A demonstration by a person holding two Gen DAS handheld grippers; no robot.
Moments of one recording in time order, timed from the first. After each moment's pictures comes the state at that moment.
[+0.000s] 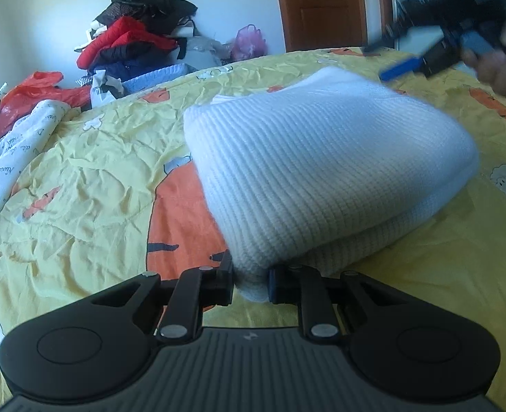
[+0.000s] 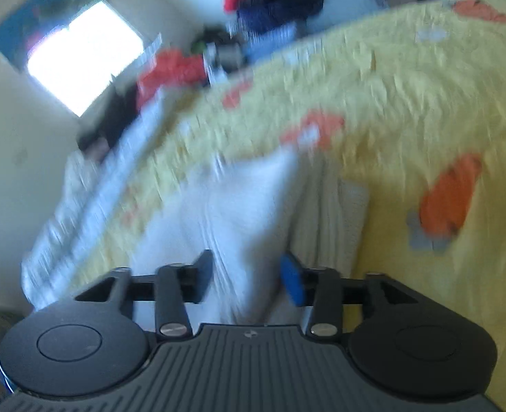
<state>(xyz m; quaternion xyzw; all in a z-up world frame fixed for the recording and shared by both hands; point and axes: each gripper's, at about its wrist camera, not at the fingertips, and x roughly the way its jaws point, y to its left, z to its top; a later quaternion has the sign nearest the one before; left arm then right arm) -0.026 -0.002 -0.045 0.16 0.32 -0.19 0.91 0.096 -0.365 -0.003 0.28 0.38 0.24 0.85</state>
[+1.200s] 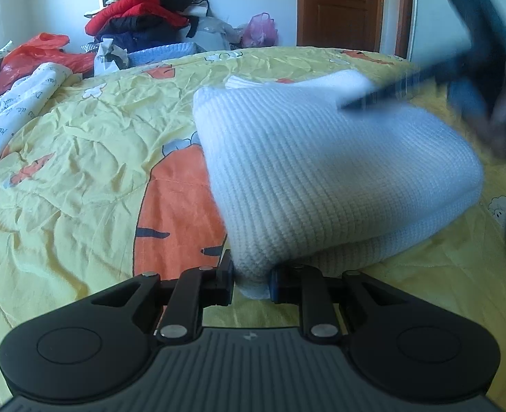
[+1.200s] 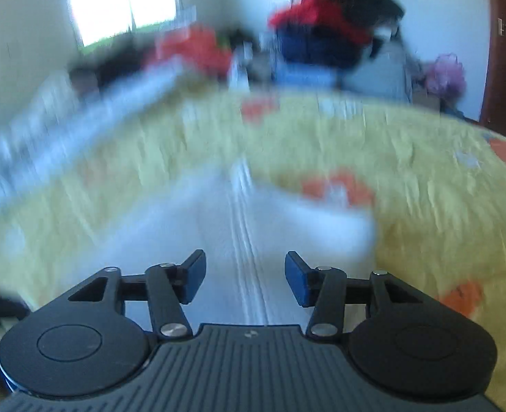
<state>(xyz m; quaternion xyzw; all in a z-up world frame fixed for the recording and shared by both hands) -0.012 0.001 -0.044 0.10 0.36 -0.19 0.91 0.107 -0.261 -0.006 -0.01 0.37 0.20 0.91</state>
